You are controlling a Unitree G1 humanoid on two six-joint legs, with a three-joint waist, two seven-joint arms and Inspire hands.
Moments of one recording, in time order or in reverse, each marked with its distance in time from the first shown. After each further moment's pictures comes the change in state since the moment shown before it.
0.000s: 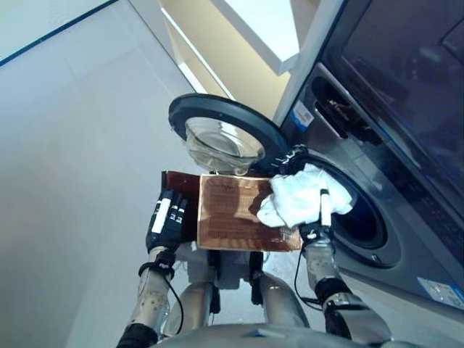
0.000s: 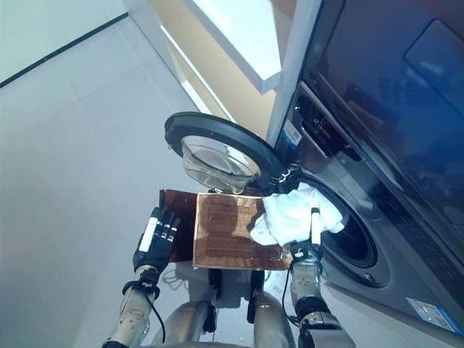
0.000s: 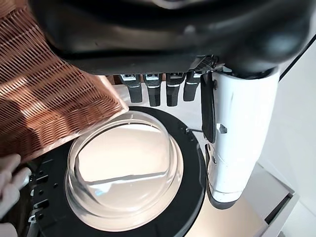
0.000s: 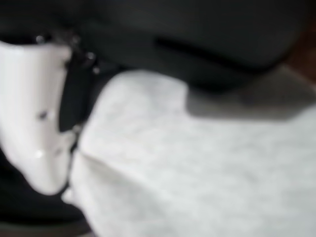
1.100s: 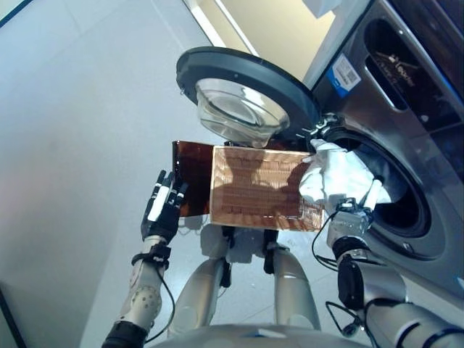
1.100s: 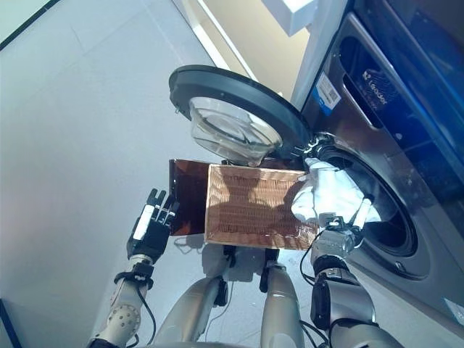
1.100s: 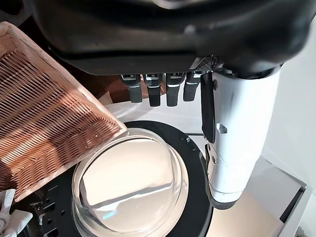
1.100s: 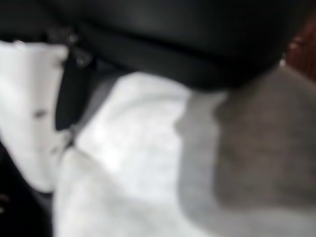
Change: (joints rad) left arm -0.005 0.095 -0.055 -0.146 -0.010 -0.023 0.003; right arm -0.227 -0.141 -0.180 0.196 0.045 -0.138 -0.212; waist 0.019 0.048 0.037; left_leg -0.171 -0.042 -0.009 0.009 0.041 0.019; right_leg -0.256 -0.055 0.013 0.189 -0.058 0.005
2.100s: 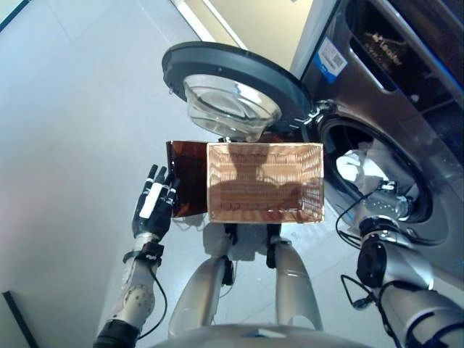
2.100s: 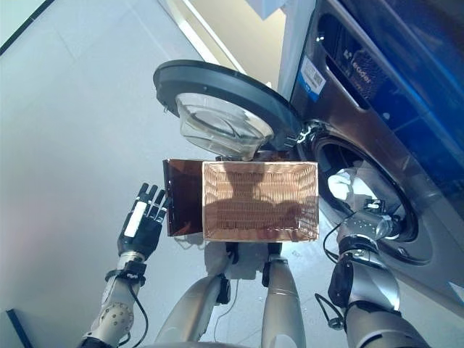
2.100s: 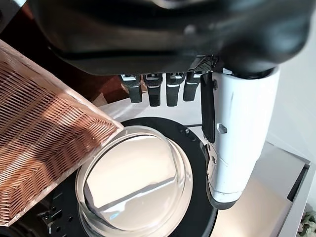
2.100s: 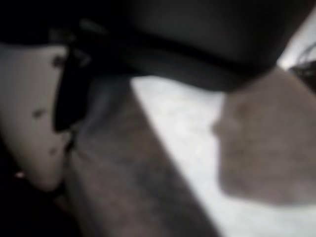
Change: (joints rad) left arm 0.005 0.067 -0.001 -0.054 0.000 -0.041 -0.003; right arm -0.165 -0.187 -0.119 0.004 -0.016 -0.053 -0.187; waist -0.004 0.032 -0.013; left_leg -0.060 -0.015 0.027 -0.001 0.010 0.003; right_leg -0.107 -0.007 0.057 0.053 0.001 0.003
